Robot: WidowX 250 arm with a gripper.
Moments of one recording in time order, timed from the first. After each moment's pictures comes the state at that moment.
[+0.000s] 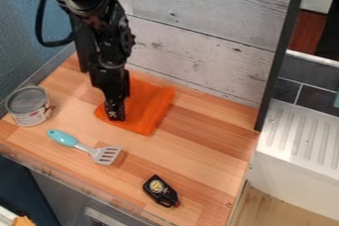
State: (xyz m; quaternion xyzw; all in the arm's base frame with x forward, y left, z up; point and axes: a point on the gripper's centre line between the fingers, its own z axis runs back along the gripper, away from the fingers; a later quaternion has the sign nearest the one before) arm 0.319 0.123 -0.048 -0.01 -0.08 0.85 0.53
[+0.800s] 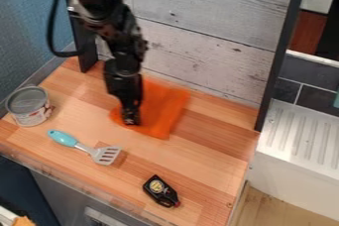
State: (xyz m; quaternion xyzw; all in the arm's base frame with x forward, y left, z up) arm 0.325 0.055 -0.053 -0.04 -0.05 0.83 0.56
